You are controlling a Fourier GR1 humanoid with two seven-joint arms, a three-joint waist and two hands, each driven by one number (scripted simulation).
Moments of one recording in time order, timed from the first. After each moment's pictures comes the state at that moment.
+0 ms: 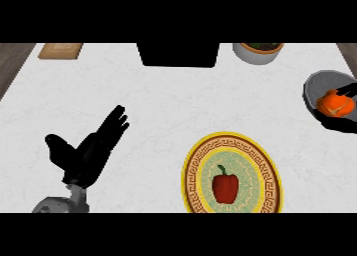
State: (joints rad) left arm -0.07 0.16 -0.20 -1.57 0.28 0.01 0.21; right arm -0.43 -0.50 -0.22 -0.84 0.42 -0.44 -0.45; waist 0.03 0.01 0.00
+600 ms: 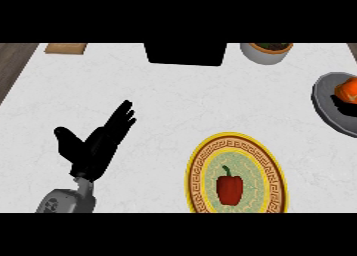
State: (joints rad) left arm -0.12 0.13 -0.21 -1.55 0.27 0.00 0.22; right arm -0.68 -0.60 -0.38 -0.36 0.38 -0.50 -0.69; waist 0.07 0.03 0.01
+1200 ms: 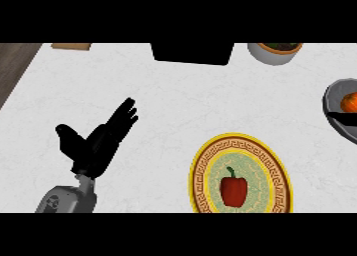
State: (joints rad) left arm -0.14 0.13 -0.21 -1.54 0.27 -0.02 0.22; right arm -0.75 -0.63 -0.34 -0.16 0.45 -0.38 -0.60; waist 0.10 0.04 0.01
